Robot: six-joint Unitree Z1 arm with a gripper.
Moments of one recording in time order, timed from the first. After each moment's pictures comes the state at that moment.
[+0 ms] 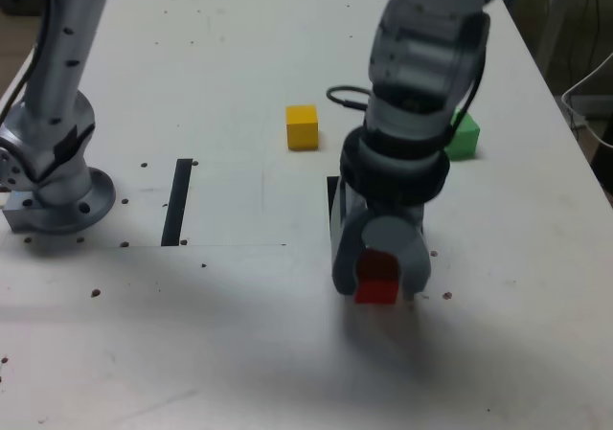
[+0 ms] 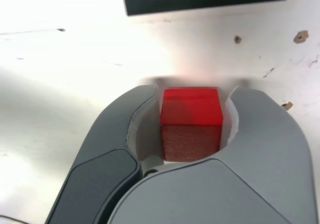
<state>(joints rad) -0.34 2.12 -1.60 1.17 -0.06 -0.31</state>
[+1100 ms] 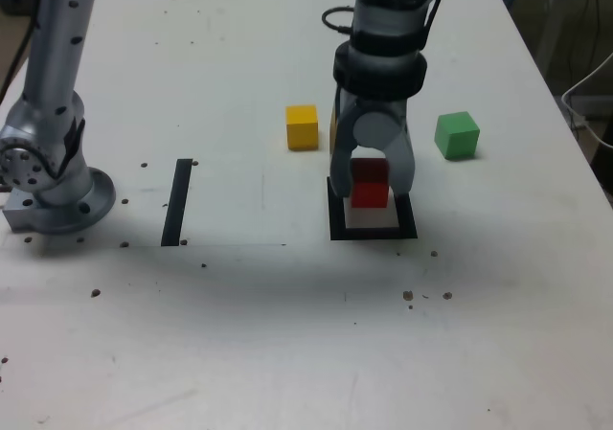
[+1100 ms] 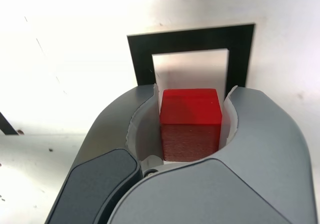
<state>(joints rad) -0.01 2.03 -1.49 1.12 -0.03 0.03</state>
